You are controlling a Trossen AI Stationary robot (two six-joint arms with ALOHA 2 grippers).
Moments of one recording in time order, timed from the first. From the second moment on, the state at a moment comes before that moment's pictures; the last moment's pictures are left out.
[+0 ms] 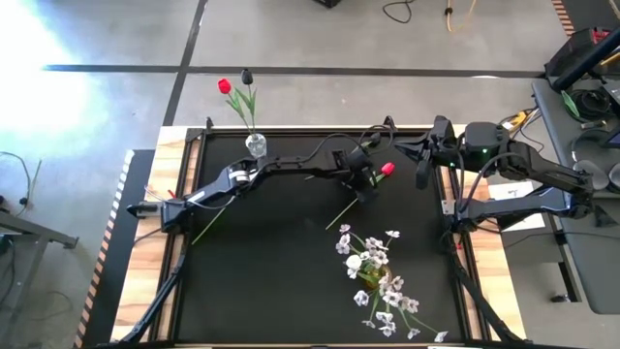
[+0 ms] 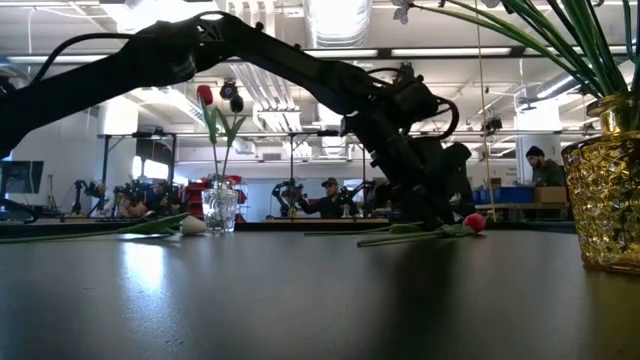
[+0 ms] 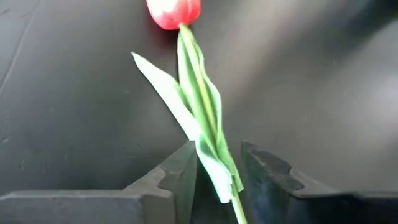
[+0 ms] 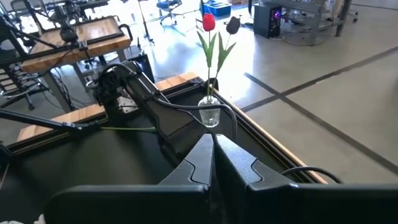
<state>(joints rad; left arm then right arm) 0.24 2.60 2.27 -0.55 0.08 -0.30 -0.19 0.83 1.14 -0.59 0.18 0.19</state>
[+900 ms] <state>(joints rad) 0.31 2.62 2.34 -0.66 0.13 -0.26 -0.19 0.83 1.14 -0.59 0.17 0.19</state>
